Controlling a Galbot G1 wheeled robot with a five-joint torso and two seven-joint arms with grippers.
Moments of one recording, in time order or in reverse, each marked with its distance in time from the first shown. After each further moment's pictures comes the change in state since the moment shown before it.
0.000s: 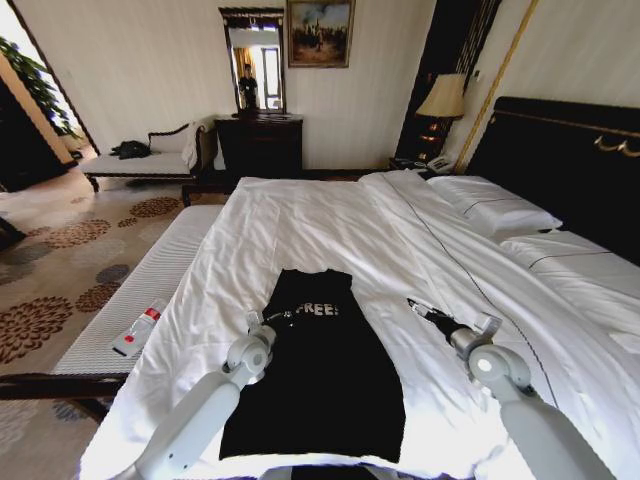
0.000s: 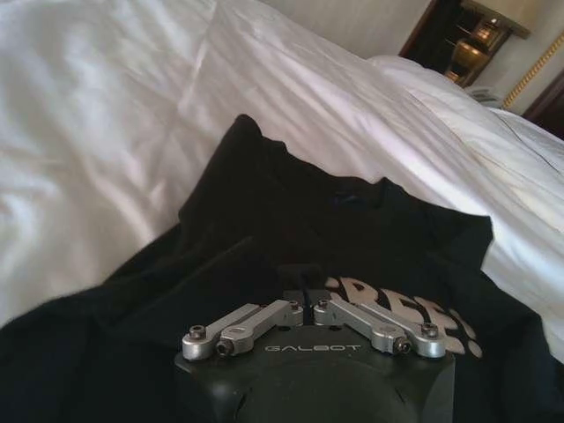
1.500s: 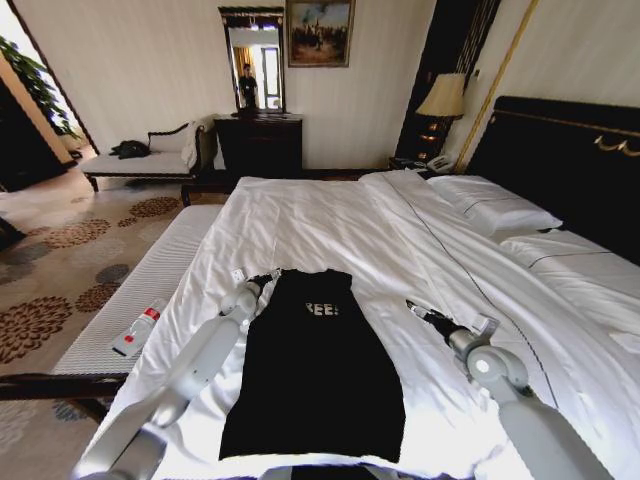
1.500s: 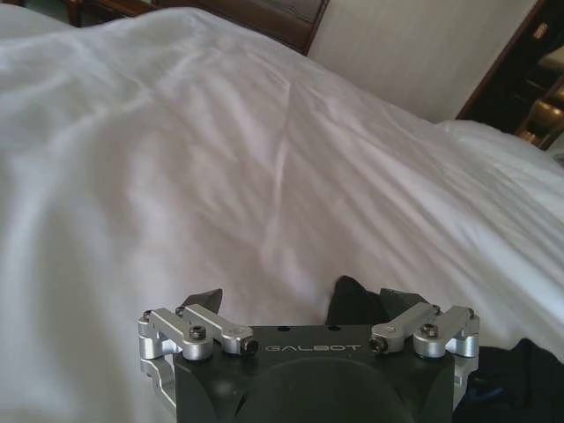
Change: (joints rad) left arm -0.379 -0.125 -0.038 0.518 0.035 -0.044 0.112; right arm 0.005 0.002 -0.006 -0.015 -0.008 0.001 -0.004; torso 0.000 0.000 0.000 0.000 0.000
